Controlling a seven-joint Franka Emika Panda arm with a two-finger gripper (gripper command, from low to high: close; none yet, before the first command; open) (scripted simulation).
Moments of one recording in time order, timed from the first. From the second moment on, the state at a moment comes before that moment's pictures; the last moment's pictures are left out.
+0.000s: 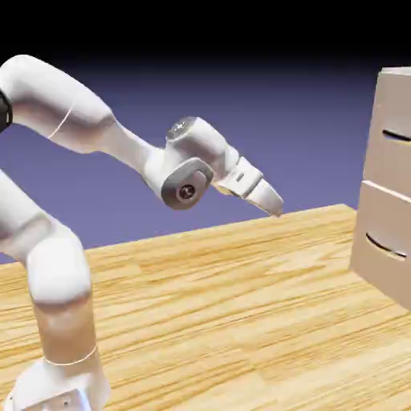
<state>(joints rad) -0.03 -0.59 0.03 -2.78 0.05 3.03 0.75</state>
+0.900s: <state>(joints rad) -1.01 -1.01 0.61 -2.13 1.21 2.87 1.01</state>
